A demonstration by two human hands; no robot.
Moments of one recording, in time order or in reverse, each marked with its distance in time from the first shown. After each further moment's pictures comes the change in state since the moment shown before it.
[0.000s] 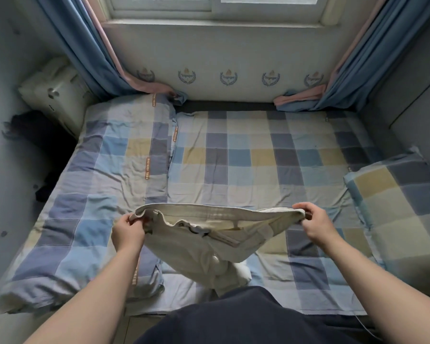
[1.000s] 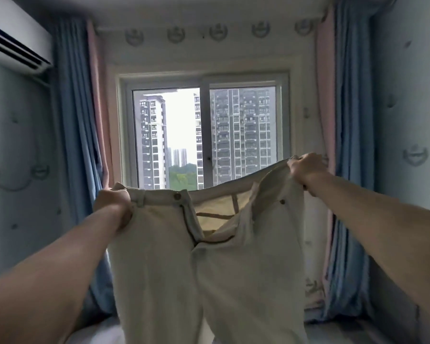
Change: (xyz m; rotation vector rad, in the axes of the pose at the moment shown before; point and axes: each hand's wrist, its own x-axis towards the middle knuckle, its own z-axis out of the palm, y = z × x) left_hand 0.052 0.599 -0.217 -0.544 0.206 0.510; right_hand 0.048 -0.542 -0.318 0.221 0.630 -0.503
